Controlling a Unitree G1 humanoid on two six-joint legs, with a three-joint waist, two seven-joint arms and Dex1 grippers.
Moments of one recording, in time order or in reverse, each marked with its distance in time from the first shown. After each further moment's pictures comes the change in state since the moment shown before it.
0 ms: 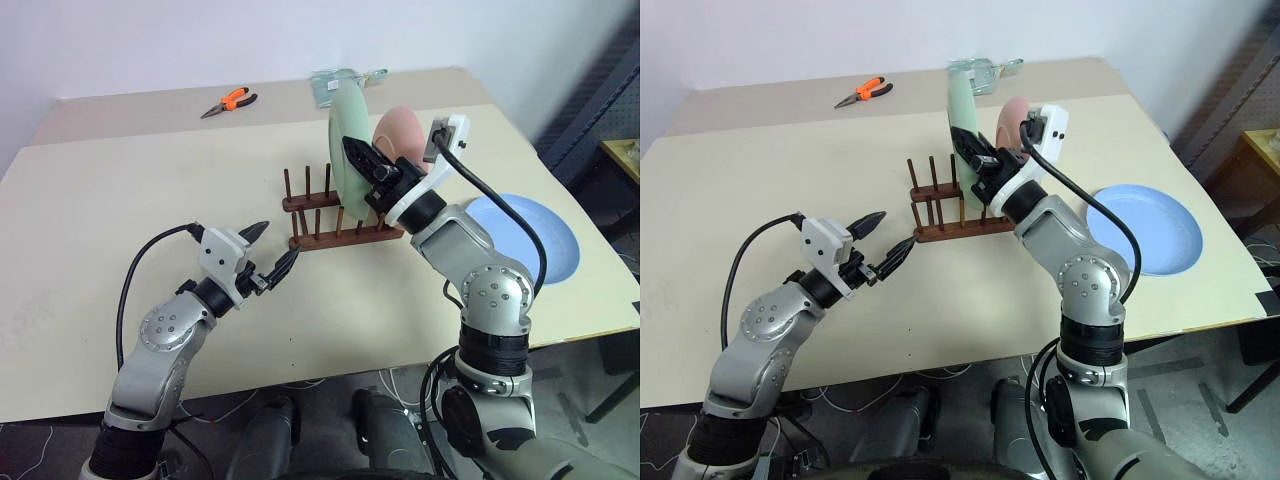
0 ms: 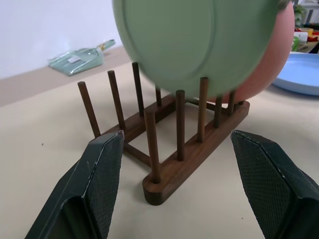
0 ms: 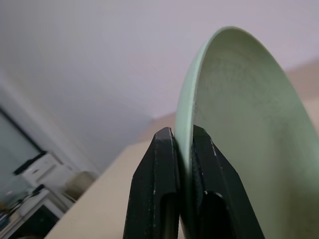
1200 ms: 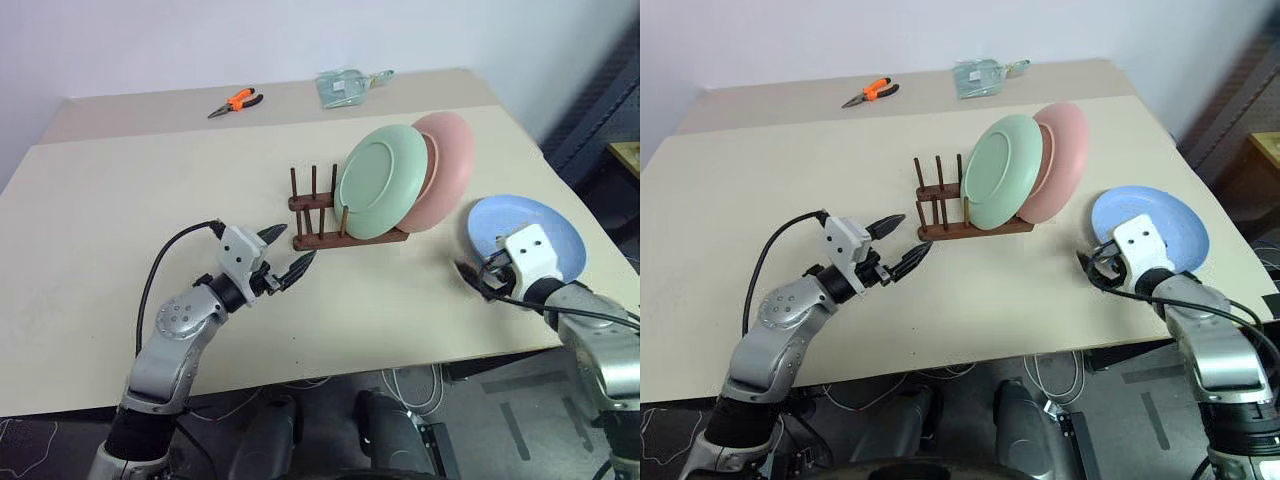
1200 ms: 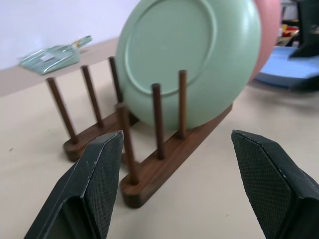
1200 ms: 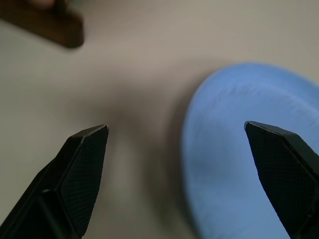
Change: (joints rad) left arm -0.071 -0.027 -0.053 0.099 0.028 -0.038 -0.102; right arm 0.546 -0.657 0.016 0.029 -0.726 -0.260 0.364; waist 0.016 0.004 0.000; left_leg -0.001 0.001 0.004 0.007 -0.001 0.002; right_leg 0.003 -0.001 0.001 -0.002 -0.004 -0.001
